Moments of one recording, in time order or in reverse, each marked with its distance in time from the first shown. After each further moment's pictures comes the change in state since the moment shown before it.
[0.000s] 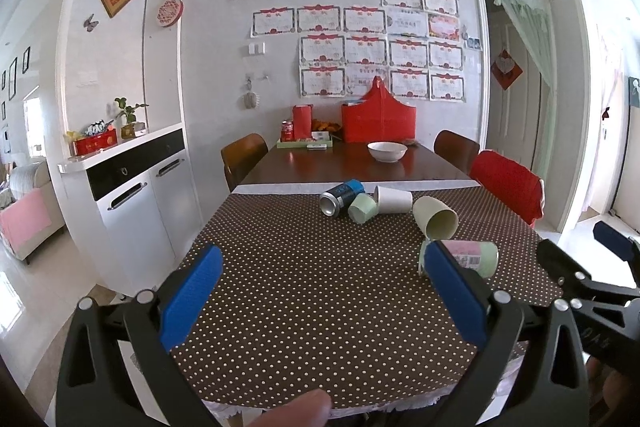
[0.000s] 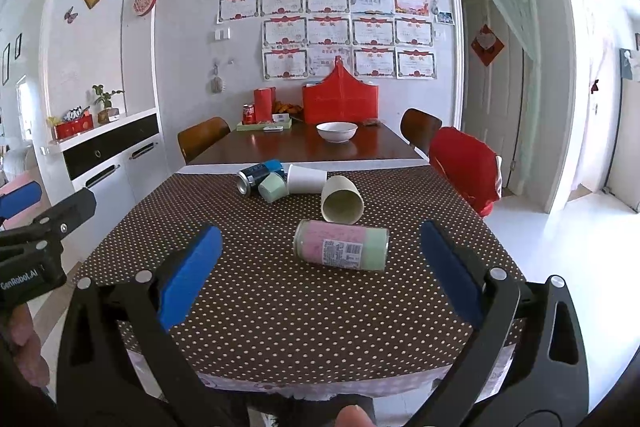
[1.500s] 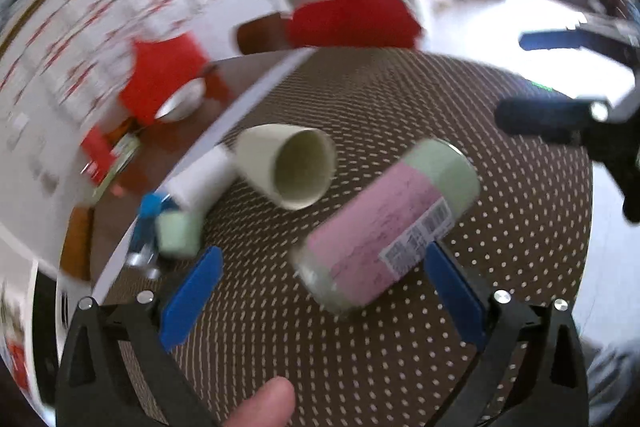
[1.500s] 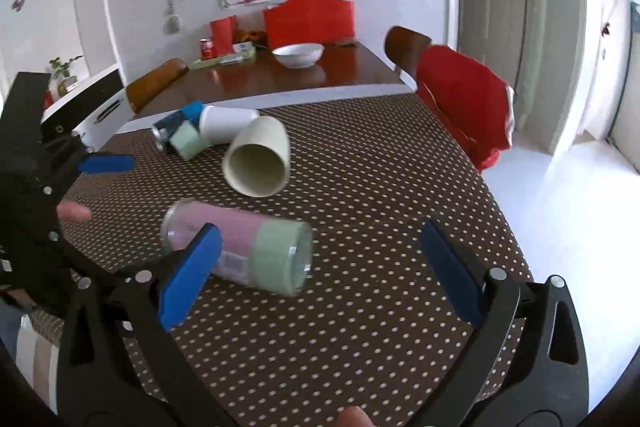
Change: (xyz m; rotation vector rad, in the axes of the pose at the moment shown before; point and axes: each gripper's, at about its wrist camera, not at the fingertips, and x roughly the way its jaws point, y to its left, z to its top) left arm 0.261 -0.190 -0.008 0.817 0.319 -0.527; right arm 0.184 -0.126 -0.003 0.099 0.305 -0.017
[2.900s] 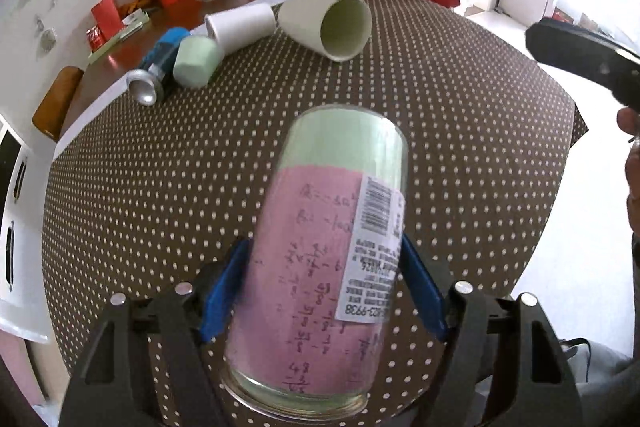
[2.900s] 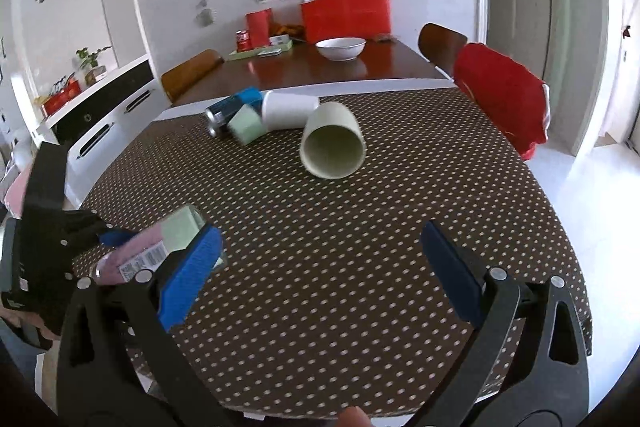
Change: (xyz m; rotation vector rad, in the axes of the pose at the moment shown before) left arm -0.046 0.021 -0.133 -0.382 0.183 -0.114; right arm -0.028 0.082 -0.023 -0.063 0.011 0.103
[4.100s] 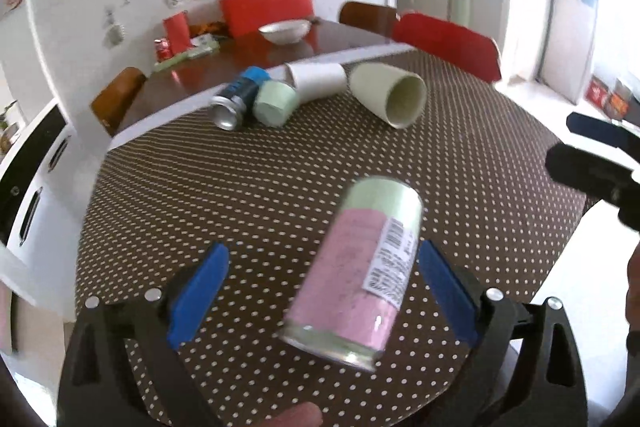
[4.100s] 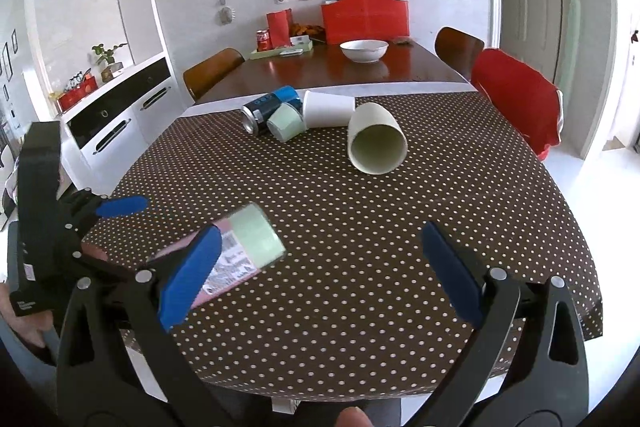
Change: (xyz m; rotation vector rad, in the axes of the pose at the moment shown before) left arm -0.057 0.027 -0.013 -0.181 -0.228 0.141; right arm -0.022 0.054 -0.001 -0.015 -0.012 0.033
